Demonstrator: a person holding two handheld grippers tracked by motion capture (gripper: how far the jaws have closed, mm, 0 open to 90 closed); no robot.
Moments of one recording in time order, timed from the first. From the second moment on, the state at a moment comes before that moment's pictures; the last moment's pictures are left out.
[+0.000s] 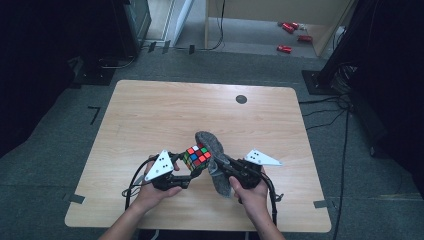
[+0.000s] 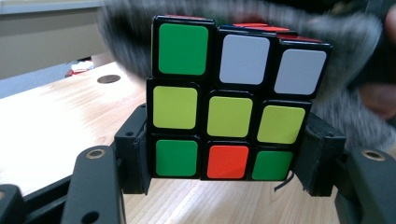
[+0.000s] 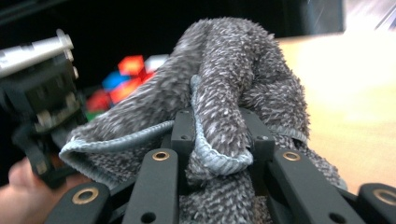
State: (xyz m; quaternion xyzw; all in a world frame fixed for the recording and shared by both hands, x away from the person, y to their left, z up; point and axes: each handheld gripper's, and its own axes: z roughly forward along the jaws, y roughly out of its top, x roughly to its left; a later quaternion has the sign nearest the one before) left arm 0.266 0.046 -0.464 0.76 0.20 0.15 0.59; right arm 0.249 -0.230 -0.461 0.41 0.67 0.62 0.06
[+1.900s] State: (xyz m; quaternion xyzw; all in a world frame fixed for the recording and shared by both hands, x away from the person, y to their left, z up) left arm 0.260 0.021 -0.481 0.81 0.20 0.21 0.52; right arm 0.241 -0.196 -0.457 0.42 0.70 0.56 0.12
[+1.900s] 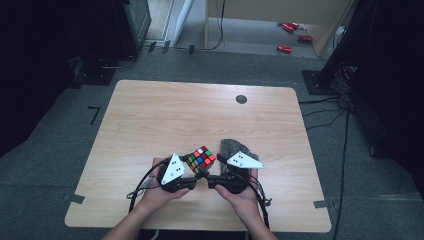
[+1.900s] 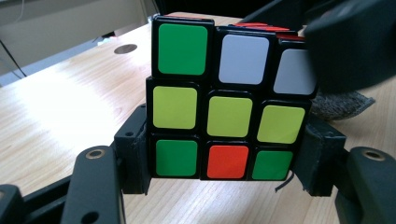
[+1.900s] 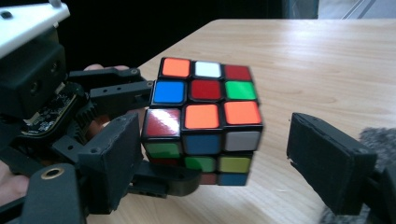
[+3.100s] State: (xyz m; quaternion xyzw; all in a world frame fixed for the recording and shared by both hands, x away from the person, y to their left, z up) left arm 0.307 0.069 -0.465 0.80 0.22 -0.06 0.55; right arm 0.240 -0.202 -0.490 0.17 0.74 0.58 0.30
